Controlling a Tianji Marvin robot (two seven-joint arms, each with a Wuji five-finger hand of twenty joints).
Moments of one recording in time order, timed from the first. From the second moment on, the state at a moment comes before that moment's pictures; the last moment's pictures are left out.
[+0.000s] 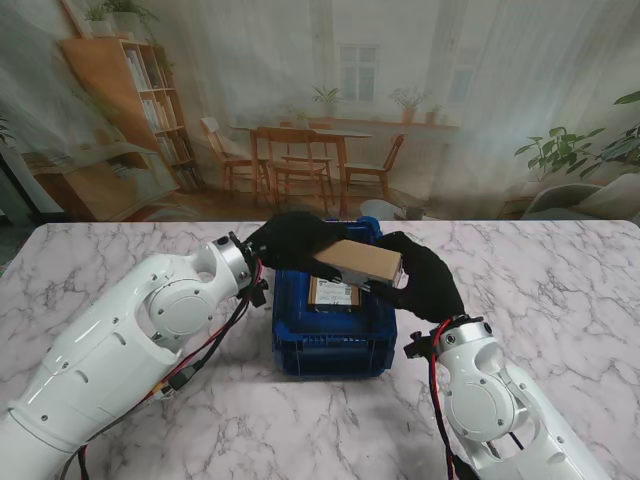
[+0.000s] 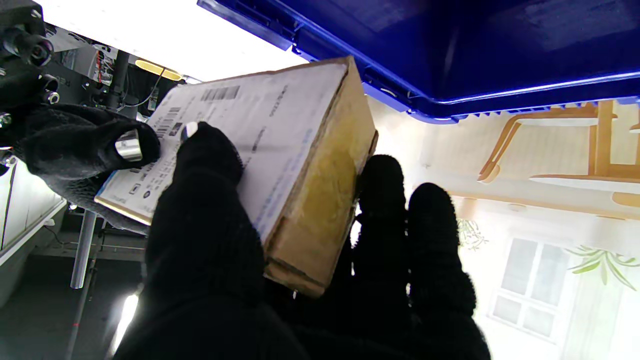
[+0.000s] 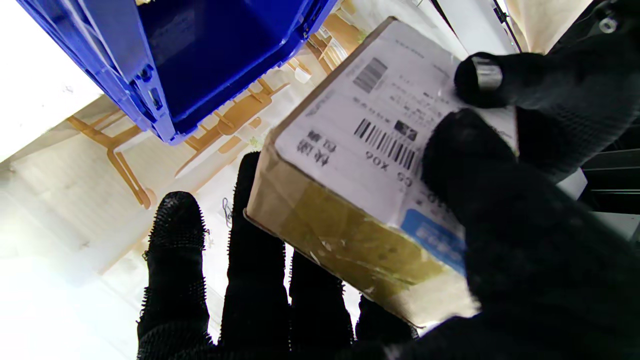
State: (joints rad) left arm 1.13 -1.07 -0.94 -1.61 0.66 -0.34 -0.16; right arm -1.68 -1.16 1.26 -1.81 -0.53 -0.08 -0.26; left_hand 1.09 -0.39 -0.08 -0.01 0.53 0.12 0.59 0.68 0.87 0.14 0.18 0.83 0.81 0.17 0.55 0.87 0.41 0.14 1.06 0.61; right_hand 0.57 -0.69 0.89 -0.23 0.36 -0.11 1.03 0.59 0.69 0.07 0.79 0.58 0.84 0.12 0.45 0.39 0.30 0.37 1.08 0.34
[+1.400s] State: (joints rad) left arm 1.16 -1.07 -0.96 -1.55 0.95 -0.37 0.02; right arm -1.59 -1.21 1.25 -1.87 -0.22 0.34 -0.23; left_hand 0.64 -0.29 -0.03 0.00 0.17 0.28 -0.01 0.11 0.11 0.26 -0.03 0.03 0.13 0.18 0.12 0.21 0.02 0.09 0.47 0.30; right_hand 0.62 -0.69 0.73 -0.27 0.51 0.03 1.03 0.49 1.01 0.14 0.65 0.49 0.99 0.13 0.47 0.42 0.33 0.40 1.09 0.34
